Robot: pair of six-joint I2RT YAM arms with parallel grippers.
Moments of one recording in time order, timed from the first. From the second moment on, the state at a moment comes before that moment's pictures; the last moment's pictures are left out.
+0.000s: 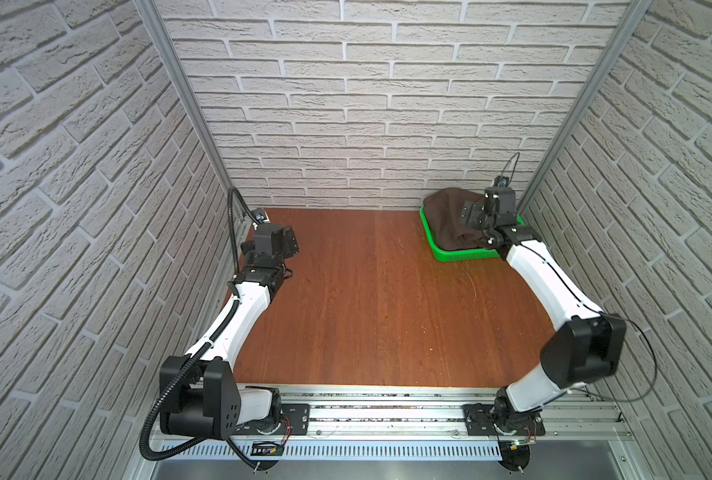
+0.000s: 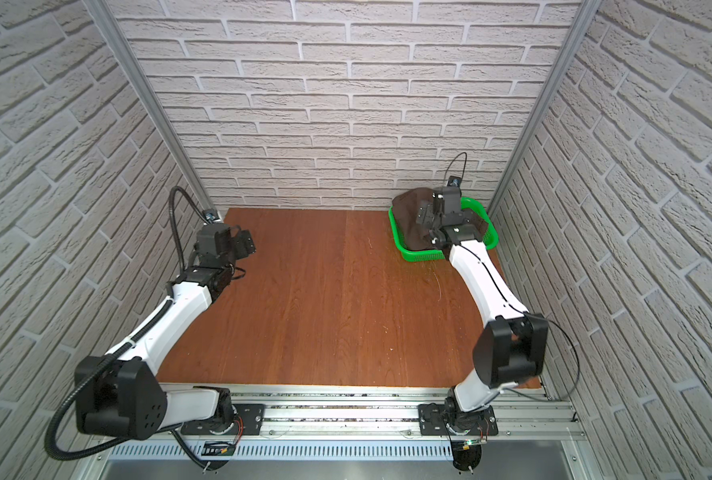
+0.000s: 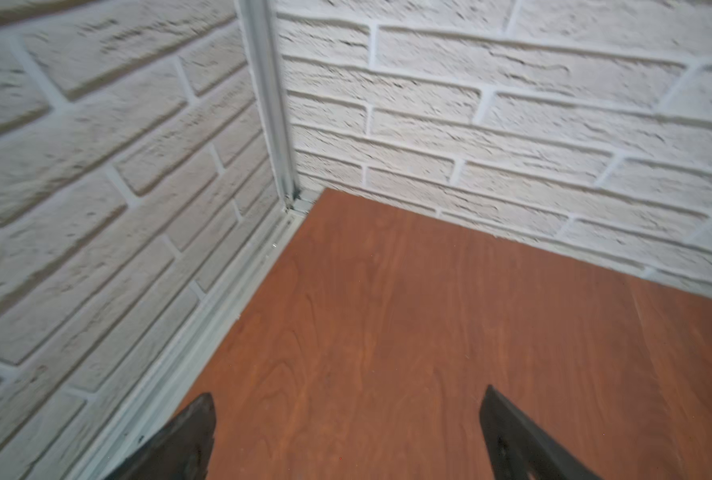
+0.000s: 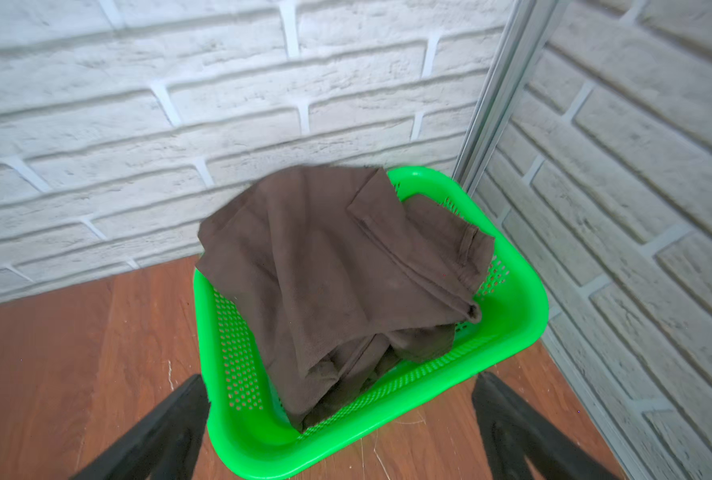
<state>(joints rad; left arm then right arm) -0.17 1.31 1.00 -0.21 -0.41 -0.24 0.09 1.71 1.62 -0.54 0.38 0.30</state>
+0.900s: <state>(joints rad) -0.45 1.34 0.96 -0.46 -0.24 -0.38 0.00 2.56 2.41 -0.87 0.28 0.25</state>
